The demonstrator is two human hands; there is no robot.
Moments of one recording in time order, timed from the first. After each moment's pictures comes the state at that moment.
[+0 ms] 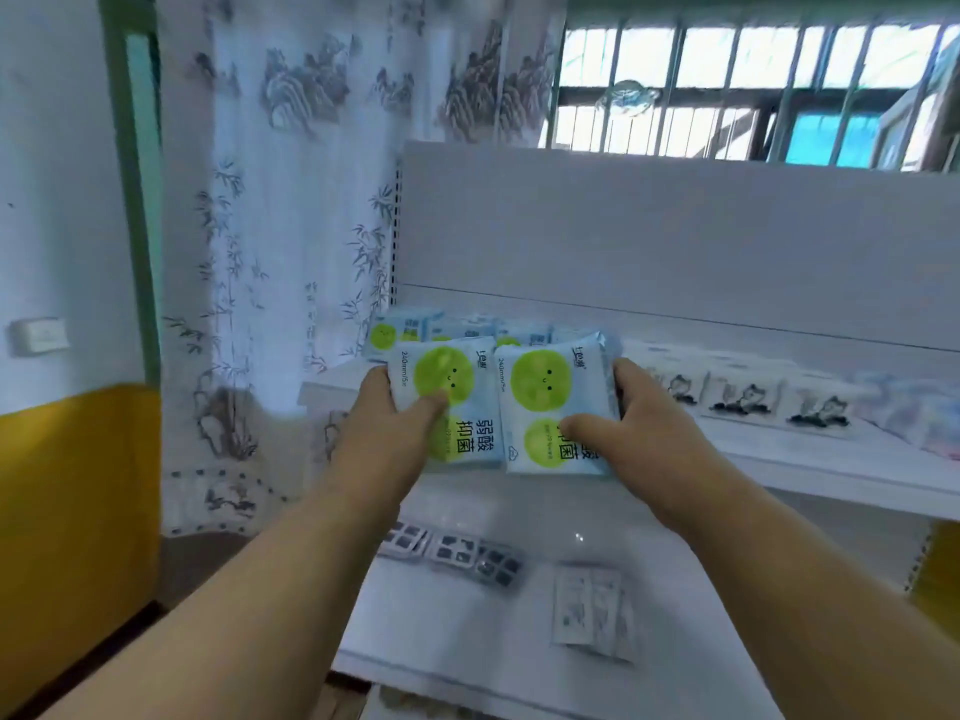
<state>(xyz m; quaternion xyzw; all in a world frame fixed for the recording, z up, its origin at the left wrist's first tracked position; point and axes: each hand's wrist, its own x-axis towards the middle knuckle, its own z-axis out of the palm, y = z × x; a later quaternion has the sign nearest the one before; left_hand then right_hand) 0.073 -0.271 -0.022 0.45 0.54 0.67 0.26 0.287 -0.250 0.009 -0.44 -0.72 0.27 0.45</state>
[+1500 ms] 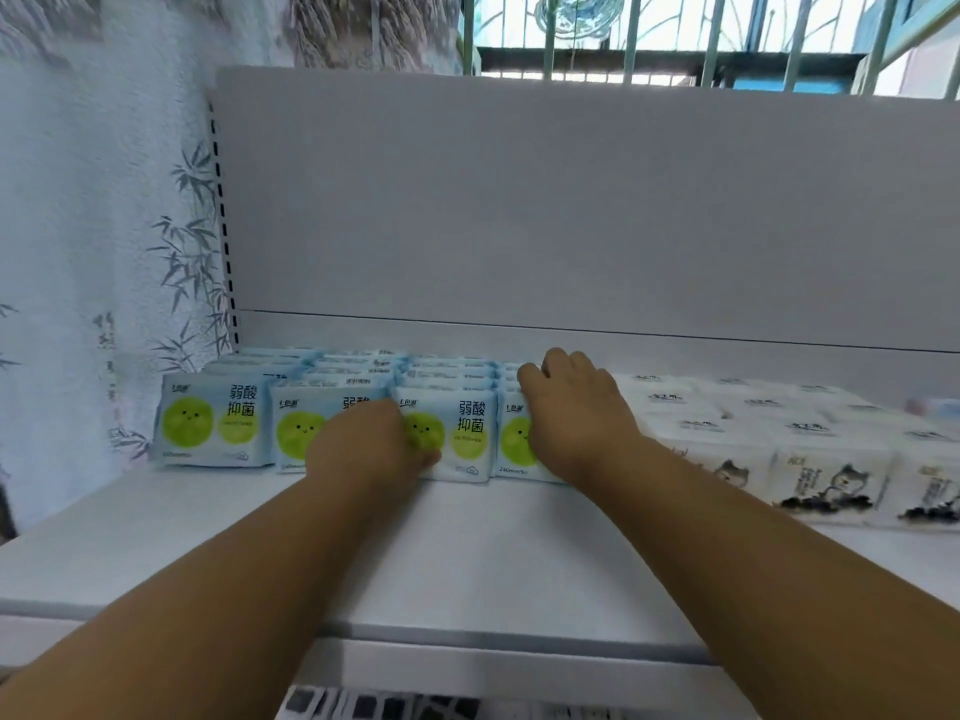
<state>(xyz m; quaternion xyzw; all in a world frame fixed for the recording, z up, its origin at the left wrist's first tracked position) 0.070 0.103 -0.011 0.62 0.74 0.24 -0.06 0.272 0.119 0.016 -0.55 -0.77 -0.27 0.17</state>
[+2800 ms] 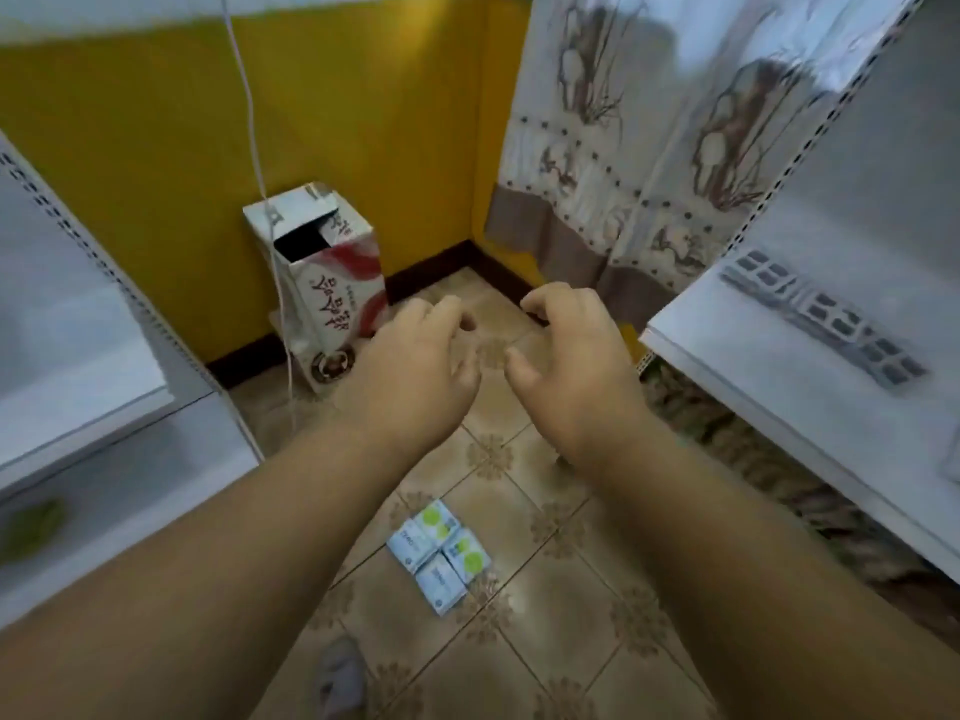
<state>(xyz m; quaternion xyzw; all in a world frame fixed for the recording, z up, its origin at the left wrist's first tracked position) -0.186 -0.488 -0.285 0.40 0.87 0.28 0.00 -0.076 -0.378 -0.269 -0.27 -0.91 0.22 0.21</state>
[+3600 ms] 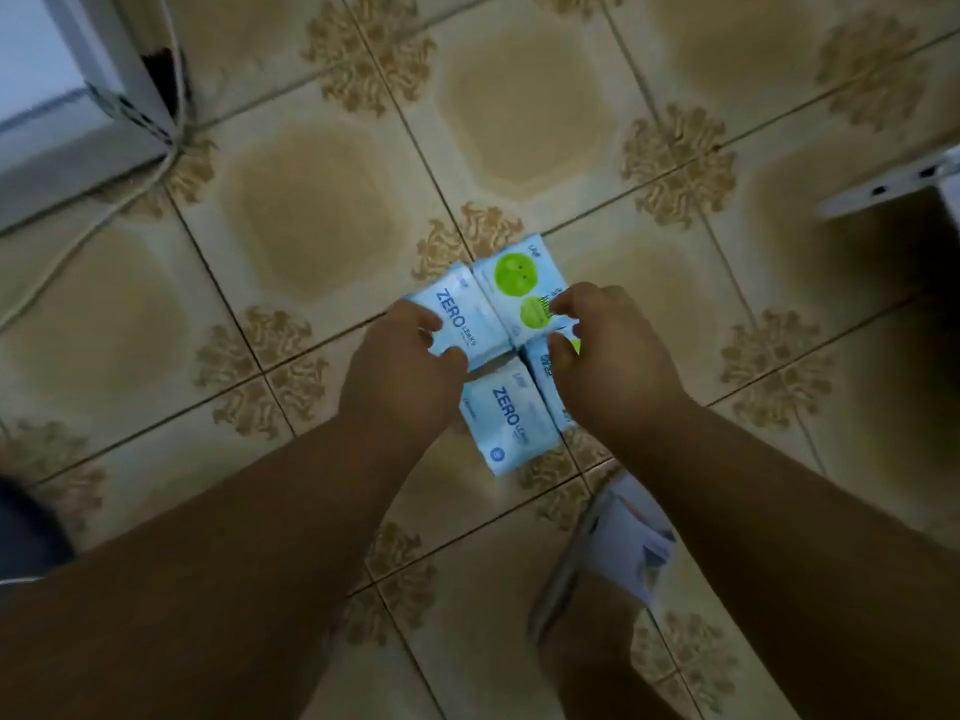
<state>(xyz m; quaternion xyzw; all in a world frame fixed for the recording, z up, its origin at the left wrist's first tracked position) -0.243 -0.554 -1.047 -0.04 0.89 0.30 0.35 -0.171 -0.395 -1.031 -0.29 -0.89 0.30 -0.19</state>
